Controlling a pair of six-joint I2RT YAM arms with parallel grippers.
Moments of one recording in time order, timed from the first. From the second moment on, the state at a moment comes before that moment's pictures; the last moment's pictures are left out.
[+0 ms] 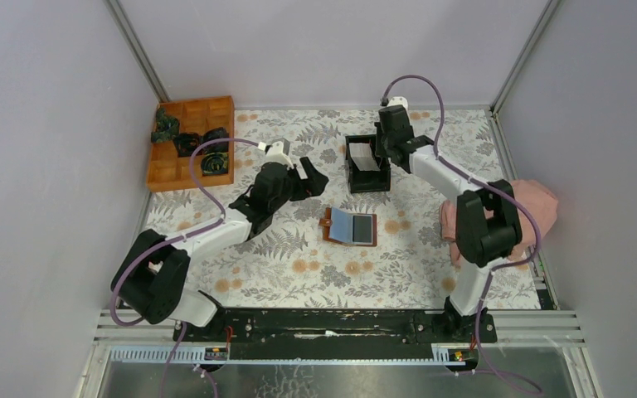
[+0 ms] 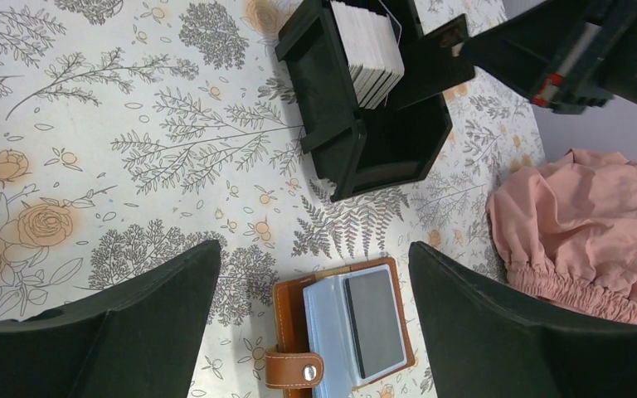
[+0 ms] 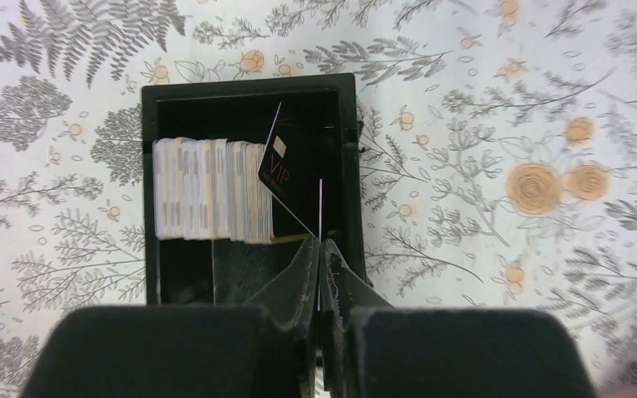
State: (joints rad) left arm -0.58 1.45 0.77 0.31 -0.06 -0.67; right arm 0.38 1.89 1.44 -0.26 0.25 0.25
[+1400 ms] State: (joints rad) left arm -0.72 1.20 0.37 0.87 0.25 -0.96; right arm 0.52 0.75 0.43 0.24 -0.10 0.92
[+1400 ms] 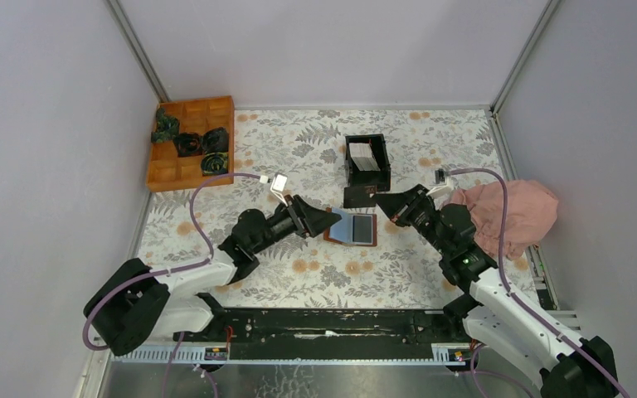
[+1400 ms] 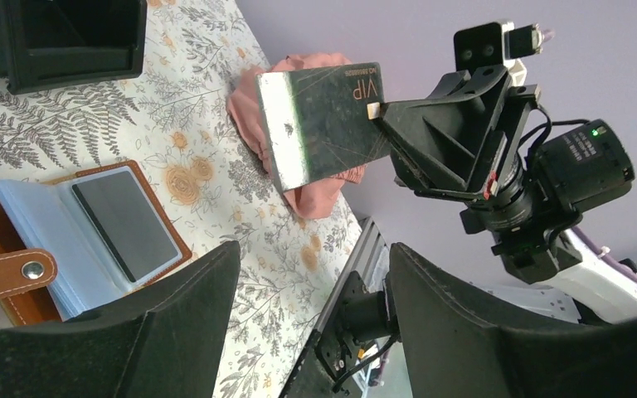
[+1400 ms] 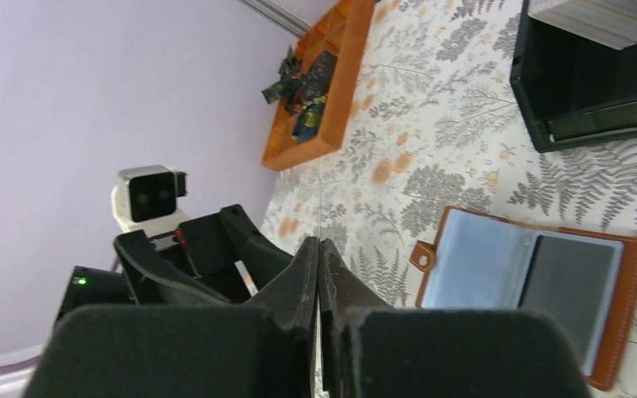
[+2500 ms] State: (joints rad) left arm -0.72 1.50 0.44 1.31 0.23 -1.16; right arm 0.58 0.80 0.27 0.64 -0.07 1.19
